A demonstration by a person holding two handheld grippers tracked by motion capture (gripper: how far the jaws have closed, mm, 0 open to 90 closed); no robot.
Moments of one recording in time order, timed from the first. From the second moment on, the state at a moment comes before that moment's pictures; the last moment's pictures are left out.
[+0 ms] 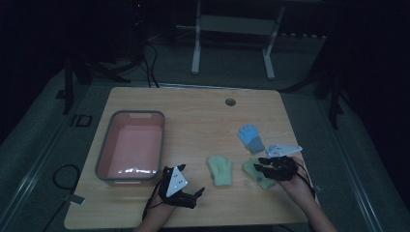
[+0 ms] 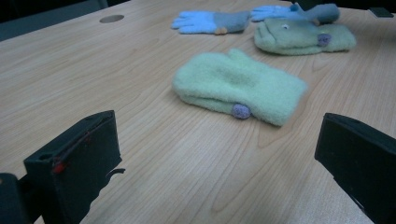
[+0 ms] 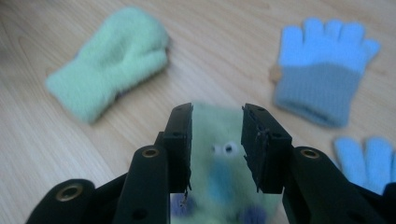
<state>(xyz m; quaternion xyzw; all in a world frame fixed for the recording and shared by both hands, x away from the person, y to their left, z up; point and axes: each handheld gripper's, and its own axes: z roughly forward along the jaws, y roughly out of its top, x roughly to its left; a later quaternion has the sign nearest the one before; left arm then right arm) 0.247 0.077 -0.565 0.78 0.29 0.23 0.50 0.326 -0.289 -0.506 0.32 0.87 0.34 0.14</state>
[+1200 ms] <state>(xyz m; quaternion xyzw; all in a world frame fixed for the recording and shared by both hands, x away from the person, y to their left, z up) 0.247 0.077 -0.565 0.78 0.29 0.23 0.50 0.305 -0.273 -0.516 0.42 0.82 0.35 0.18</state>
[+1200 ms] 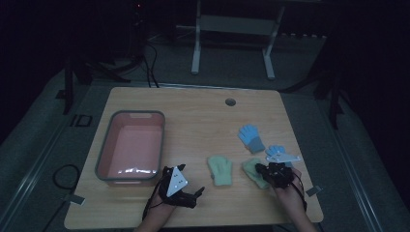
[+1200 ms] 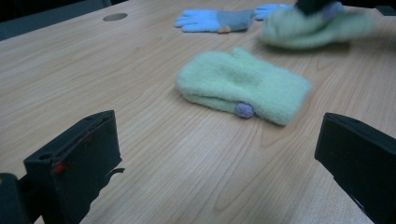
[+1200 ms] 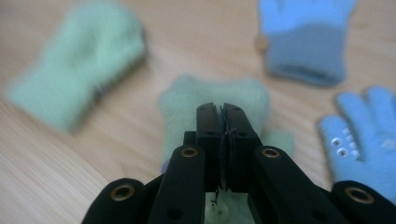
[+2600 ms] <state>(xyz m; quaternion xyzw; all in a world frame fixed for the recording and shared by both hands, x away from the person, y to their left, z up) 0.246 0.076 -0.565 0.78 0.29 0.23 0.50 0.314 -0.245 -0.521 0.51 0.76 0.33 0.23</state>
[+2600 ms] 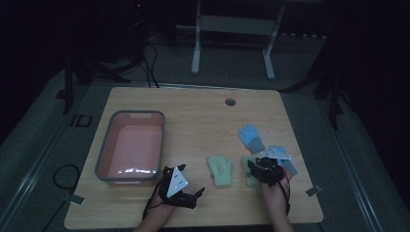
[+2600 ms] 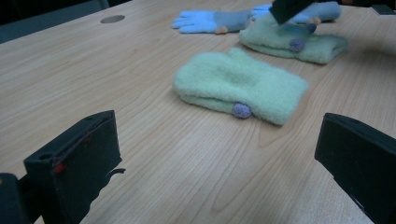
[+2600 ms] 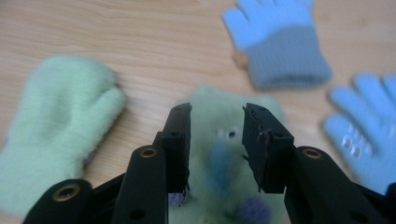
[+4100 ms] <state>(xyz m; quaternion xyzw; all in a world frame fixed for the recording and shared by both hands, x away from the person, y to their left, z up) 0.245 0.076 -0.565 0.78 0.29 0.24 0.50 0.297 -0.233 -0.481 0.43 0.78 0.39 0.25</state>
